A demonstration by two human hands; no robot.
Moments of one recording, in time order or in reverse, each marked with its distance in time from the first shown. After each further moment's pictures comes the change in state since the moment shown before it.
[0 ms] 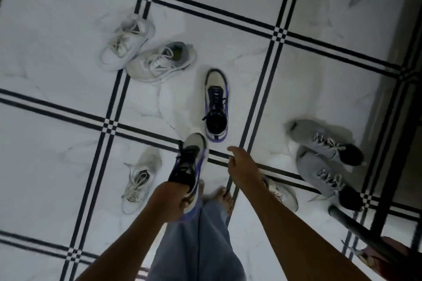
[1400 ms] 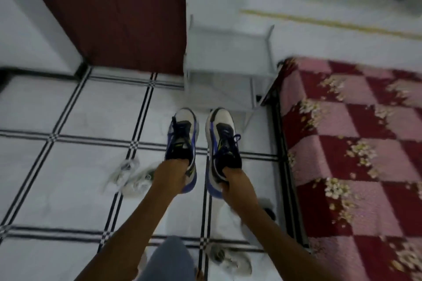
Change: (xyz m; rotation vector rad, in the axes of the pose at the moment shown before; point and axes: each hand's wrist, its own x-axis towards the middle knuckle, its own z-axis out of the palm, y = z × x) left_hand -0.225 0.270 -0.412 0.050 0.489 -0.013; right_hand -0.282 -0.209 -0.396 -0.026 0.505 -0.274
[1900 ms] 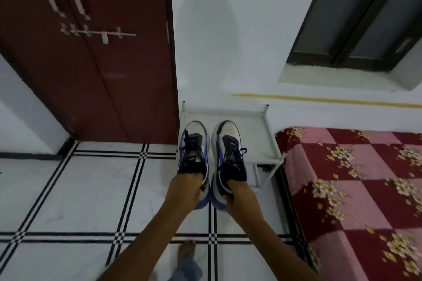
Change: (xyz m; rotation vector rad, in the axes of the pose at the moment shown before) left_hand 0.284 0.070 -0.187 0.211 0.319 0.369; right_hand 0.321 -0.034 -0.119 -0.053 0.212 -0.106
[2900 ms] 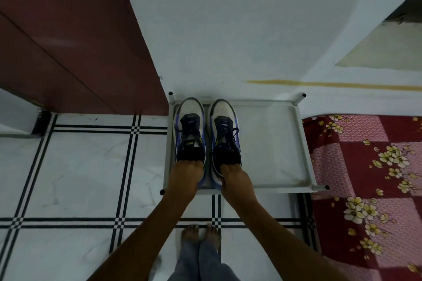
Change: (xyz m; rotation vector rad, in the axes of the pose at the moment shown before) left_hand 0.287 -0.086 0.090 0.105 -0.160 0.010; right_hand 0.284 0.097 0.098 -0.216 -0.282 0.047
